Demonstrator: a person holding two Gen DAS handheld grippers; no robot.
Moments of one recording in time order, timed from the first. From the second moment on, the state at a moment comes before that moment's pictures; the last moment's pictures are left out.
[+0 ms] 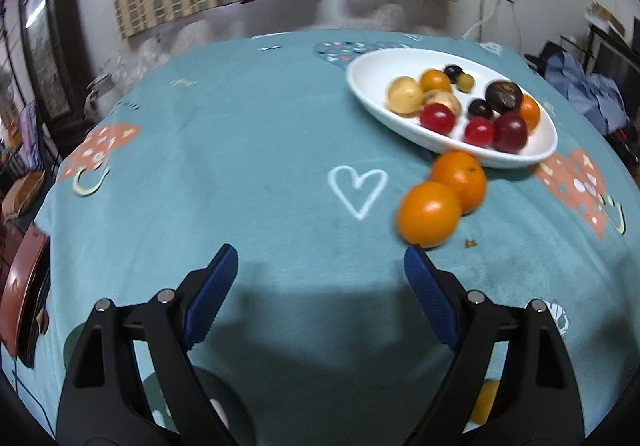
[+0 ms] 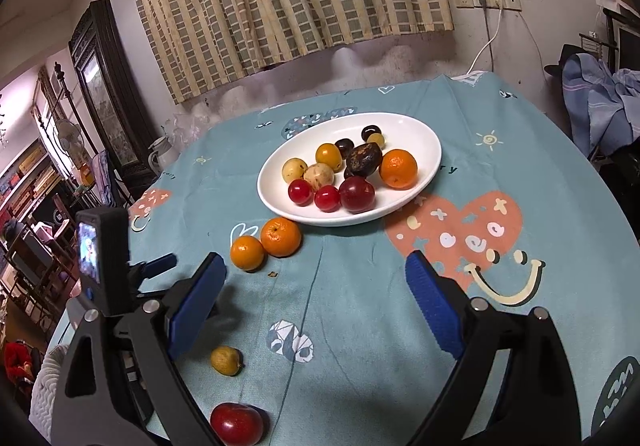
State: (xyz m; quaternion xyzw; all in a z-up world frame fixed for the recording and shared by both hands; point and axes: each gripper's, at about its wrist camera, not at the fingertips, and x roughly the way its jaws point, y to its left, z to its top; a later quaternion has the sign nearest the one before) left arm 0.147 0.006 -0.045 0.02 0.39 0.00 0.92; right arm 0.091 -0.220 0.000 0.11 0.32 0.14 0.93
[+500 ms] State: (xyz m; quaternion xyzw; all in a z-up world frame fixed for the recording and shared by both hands) left arm 0.168 -0.021 -0.042 0.04 0.38 -0.01 0.92; right arm 0.096 -0.218 -0.007 0.10 0.33 0.14 0.93
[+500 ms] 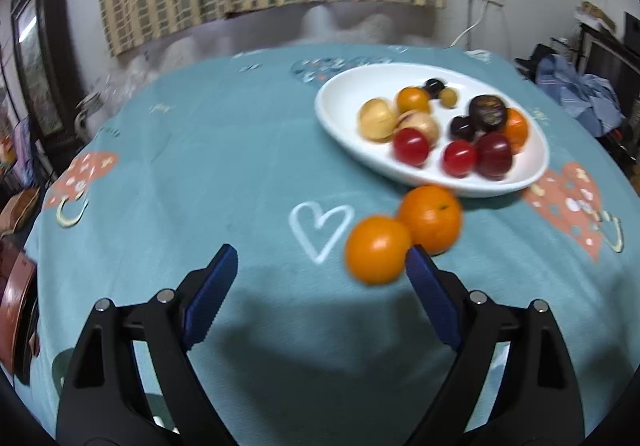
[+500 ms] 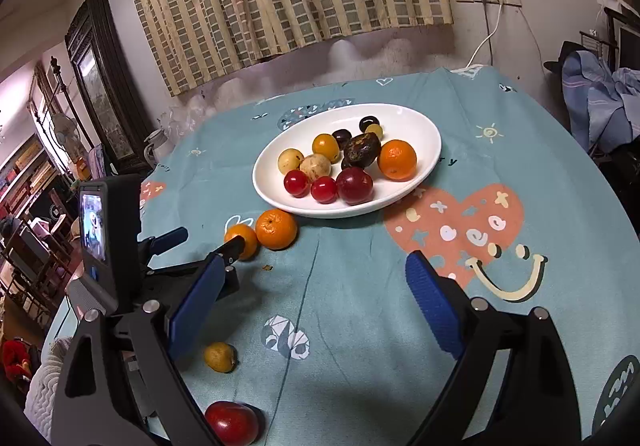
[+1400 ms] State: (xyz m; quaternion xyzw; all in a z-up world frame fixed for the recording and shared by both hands) left arm 0.196 -0.021 -0.046 0.04 0.39 -0.06 0.92; right arm 0.098 -0.220 -0.013 0.10 0.34 0.13 0.92
